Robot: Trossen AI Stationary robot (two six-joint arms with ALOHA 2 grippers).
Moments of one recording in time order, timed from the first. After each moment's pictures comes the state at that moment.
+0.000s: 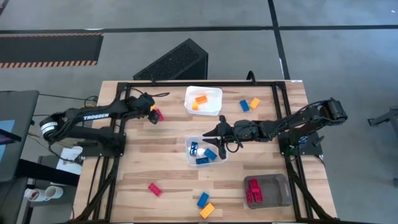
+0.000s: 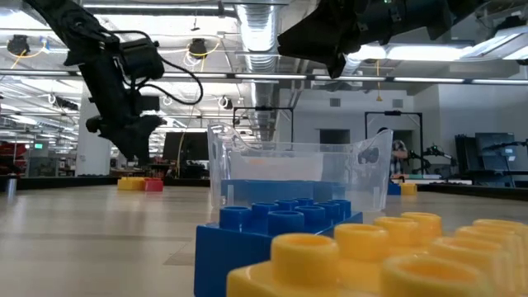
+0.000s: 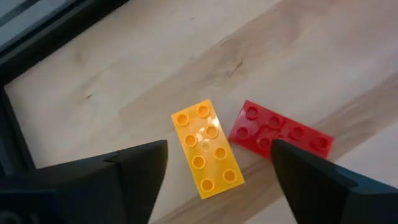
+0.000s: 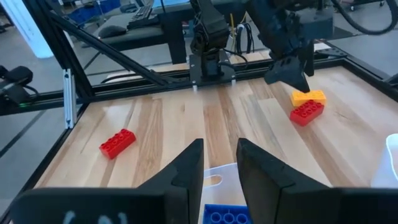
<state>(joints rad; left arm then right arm) 0.57 1.14 0.52 -0.44 -0.32 -0.31 0.12 1.44 0.76 0.45 0.14 0.19</state>
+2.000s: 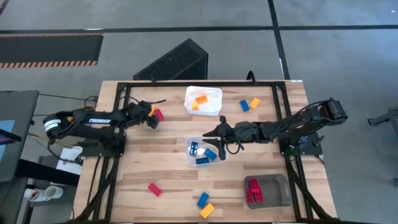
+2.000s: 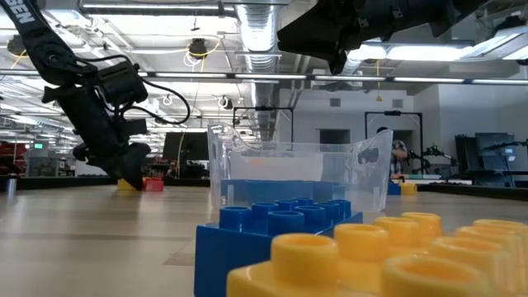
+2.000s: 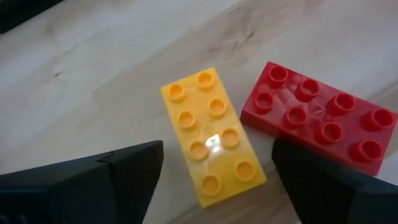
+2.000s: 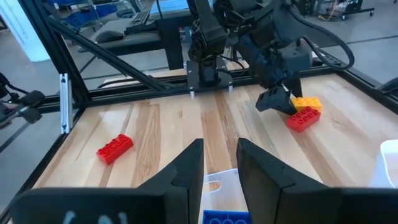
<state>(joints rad) 0.58 1.21 0.25 -0.01 -0.34 -0.30 0.15 1.44 0.76 0.47 0.19 0.17</state>
